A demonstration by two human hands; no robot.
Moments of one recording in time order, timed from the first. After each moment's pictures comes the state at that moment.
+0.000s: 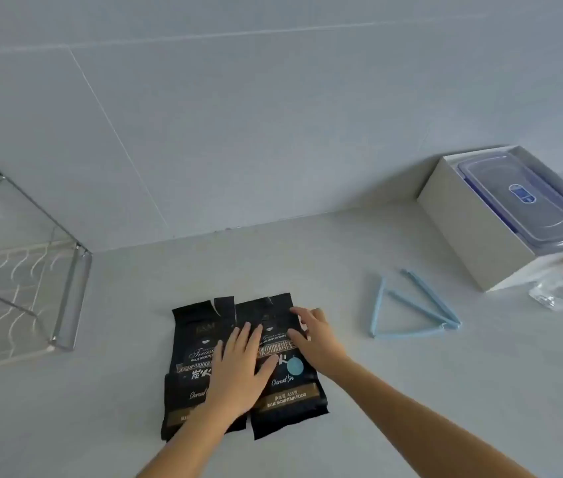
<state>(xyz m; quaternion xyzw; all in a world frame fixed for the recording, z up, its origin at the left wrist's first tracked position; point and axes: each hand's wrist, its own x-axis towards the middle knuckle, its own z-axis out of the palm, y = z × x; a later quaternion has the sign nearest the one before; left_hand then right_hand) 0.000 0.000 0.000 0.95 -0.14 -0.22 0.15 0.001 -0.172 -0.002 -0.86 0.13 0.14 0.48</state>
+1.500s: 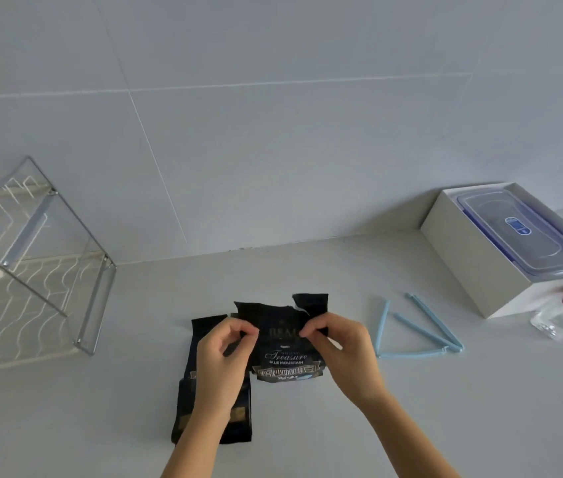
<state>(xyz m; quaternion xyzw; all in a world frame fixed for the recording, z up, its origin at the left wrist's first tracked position) -0.011 0.014 0.099 0.78 -0.02 0.03 0.63 -0.037 -0.167 0.091 -0.80 0.04 -0.11 0.59</state>
